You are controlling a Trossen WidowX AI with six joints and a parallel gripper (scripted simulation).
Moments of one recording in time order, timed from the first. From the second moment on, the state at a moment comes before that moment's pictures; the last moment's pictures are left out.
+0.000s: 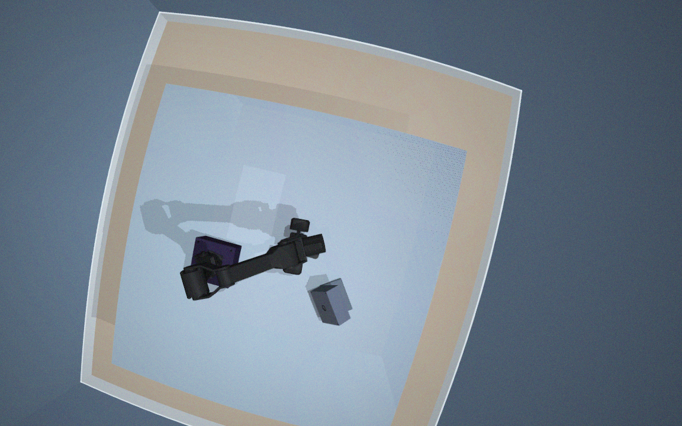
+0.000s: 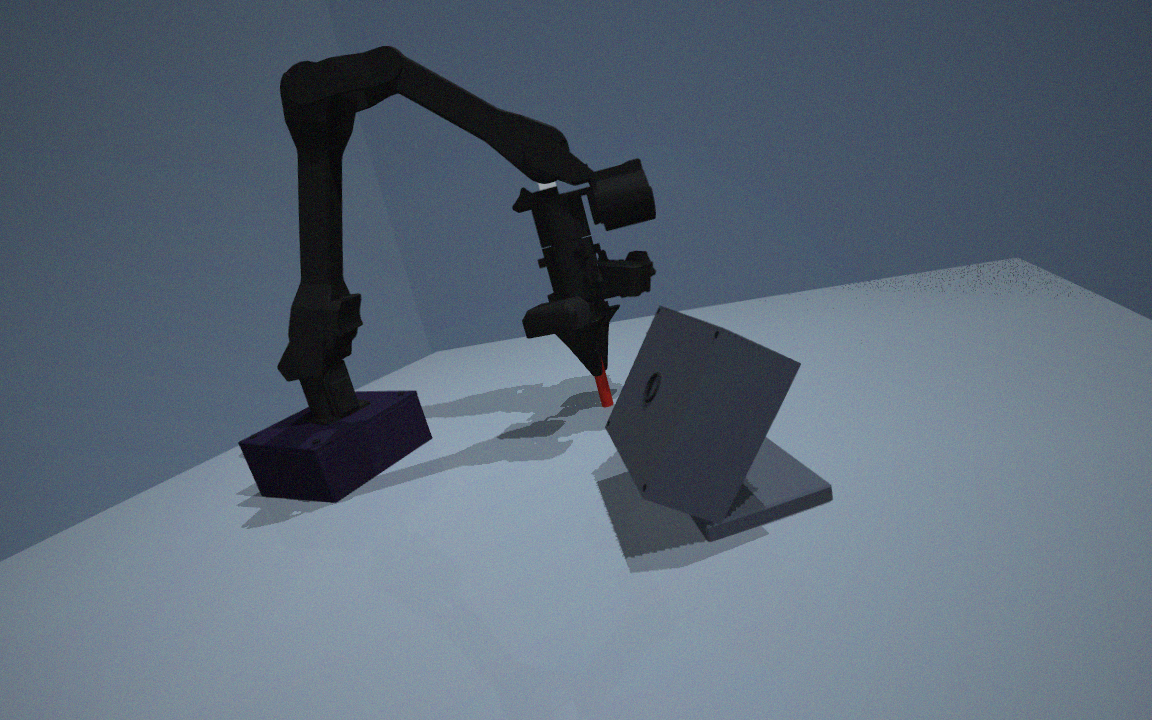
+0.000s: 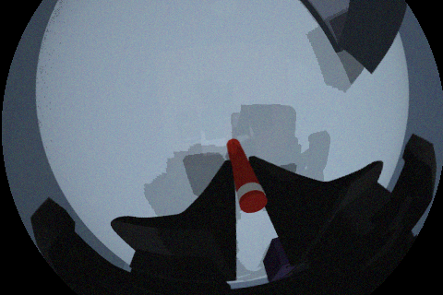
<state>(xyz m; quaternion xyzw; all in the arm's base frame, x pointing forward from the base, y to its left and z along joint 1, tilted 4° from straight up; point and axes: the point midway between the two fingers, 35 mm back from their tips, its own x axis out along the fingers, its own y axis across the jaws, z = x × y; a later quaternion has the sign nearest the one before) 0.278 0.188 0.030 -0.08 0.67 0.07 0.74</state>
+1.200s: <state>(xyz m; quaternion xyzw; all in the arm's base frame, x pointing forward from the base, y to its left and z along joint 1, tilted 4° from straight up) 0.277 0.184 0.108 -0.06 0.67 0.07 0.74</state>
